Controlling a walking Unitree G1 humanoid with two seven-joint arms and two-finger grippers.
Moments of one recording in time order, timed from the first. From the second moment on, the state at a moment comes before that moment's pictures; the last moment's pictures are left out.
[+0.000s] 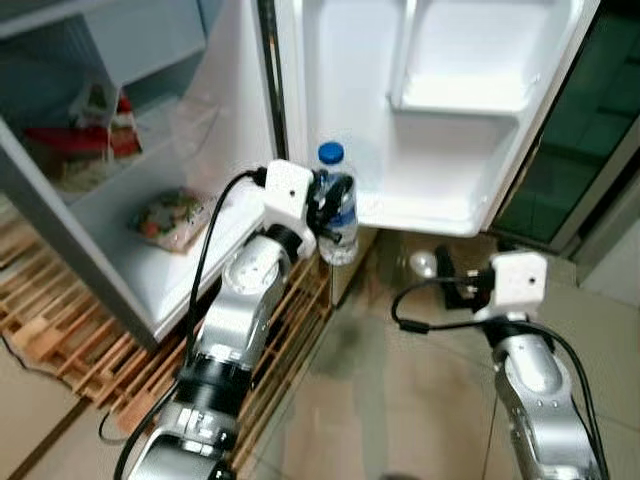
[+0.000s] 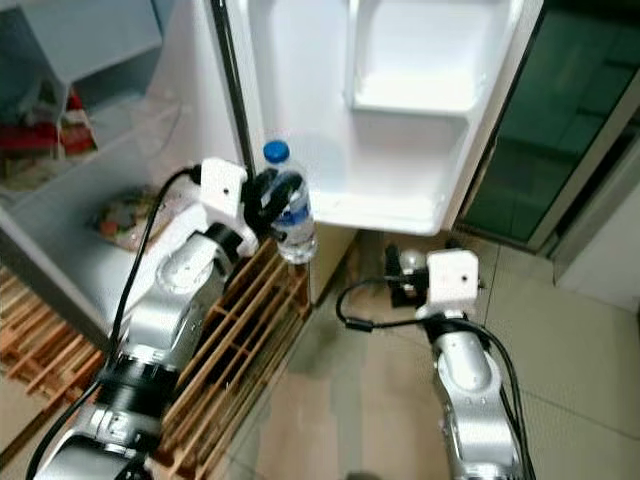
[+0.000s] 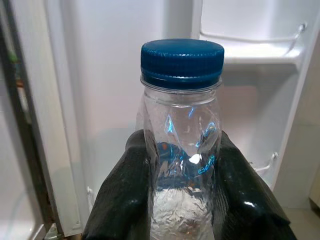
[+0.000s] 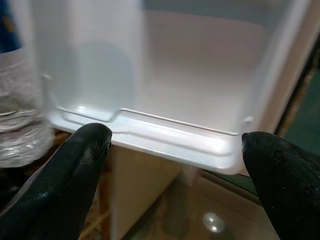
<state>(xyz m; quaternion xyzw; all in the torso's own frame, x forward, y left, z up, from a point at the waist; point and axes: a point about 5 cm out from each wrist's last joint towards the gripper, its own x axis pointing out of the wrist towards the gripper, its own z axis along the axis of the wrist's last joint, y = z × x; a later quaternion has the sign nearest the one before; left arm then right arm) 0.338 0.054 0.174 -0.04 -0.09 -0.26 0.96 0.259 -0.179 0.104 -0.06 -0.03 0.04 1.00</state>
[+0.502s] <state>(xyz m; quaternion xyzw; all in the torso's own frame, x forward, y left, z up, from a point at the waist) 0.360 0.021 0.208 0.01 -0.19 -0.23 0.96 0.226 -0.168 0.100 -0.05 -0.02 0.05 1.00</state>
